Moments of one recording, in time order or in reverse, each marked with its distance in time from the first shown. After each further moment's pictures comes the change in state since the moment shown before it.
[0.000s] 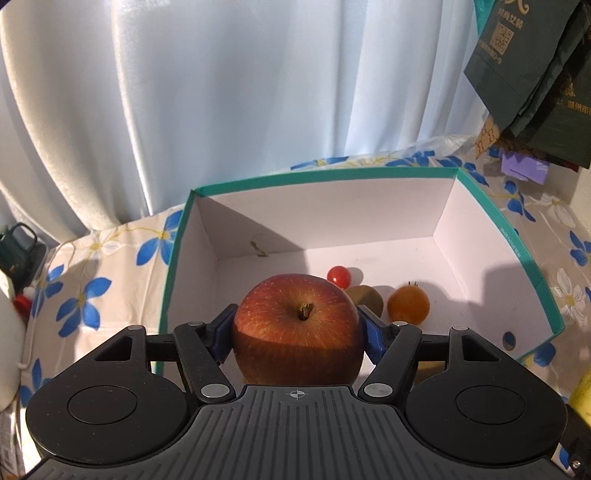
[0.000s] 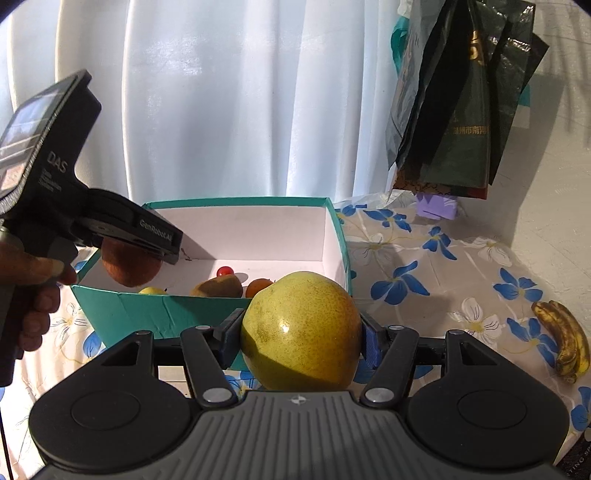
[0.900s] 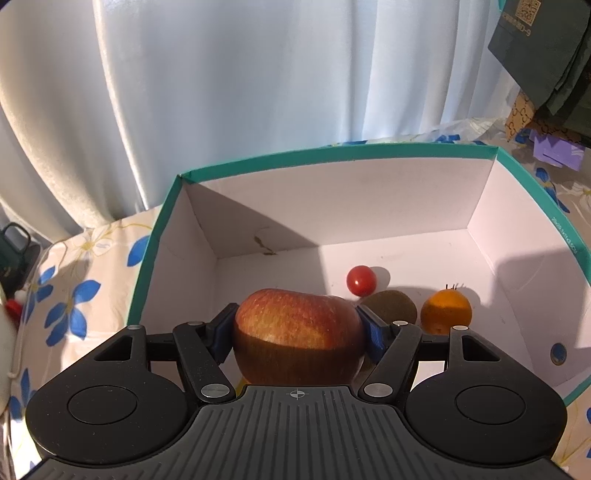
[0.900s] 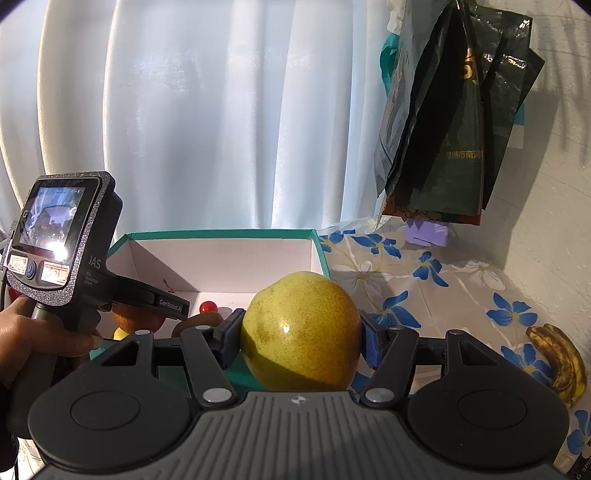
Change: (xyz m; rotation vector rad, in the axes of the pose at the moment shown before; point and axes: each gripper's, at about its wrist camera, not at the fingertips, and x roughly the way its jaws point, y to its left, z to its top) left arm 0.049 0.000 0.002 0.006 0.016 0.056; right arm 0.017 -0.004 0.020 0.007 -0.057 -0.034
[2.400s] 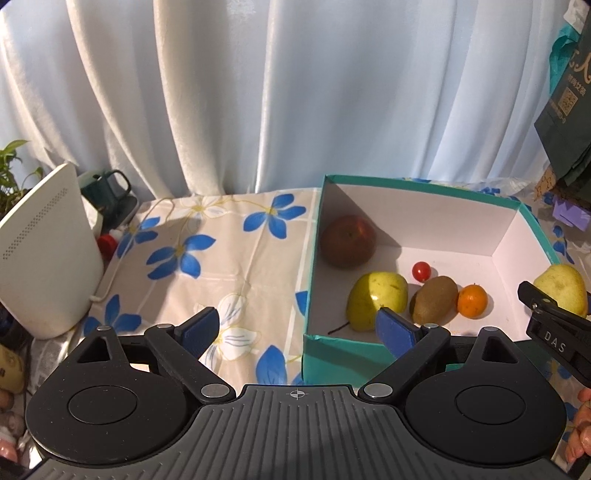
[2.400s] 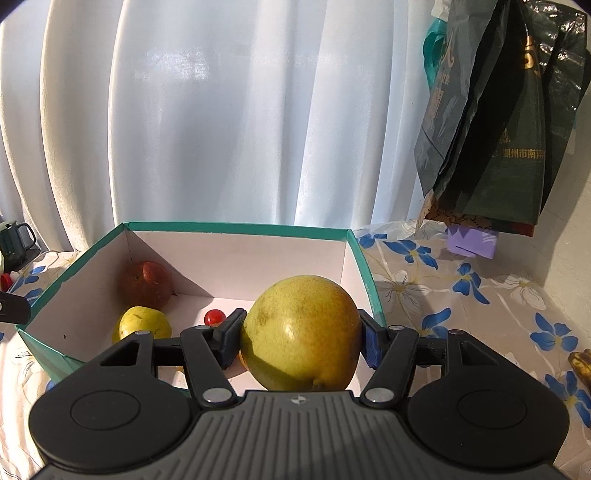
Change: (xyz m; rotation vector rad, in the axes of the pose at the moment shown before) left arm -0.115 0.070 -0.045 -0.215 -0.060 0.102; right arm 0.071 0.019 0.002 -0.057 0.003 0.054
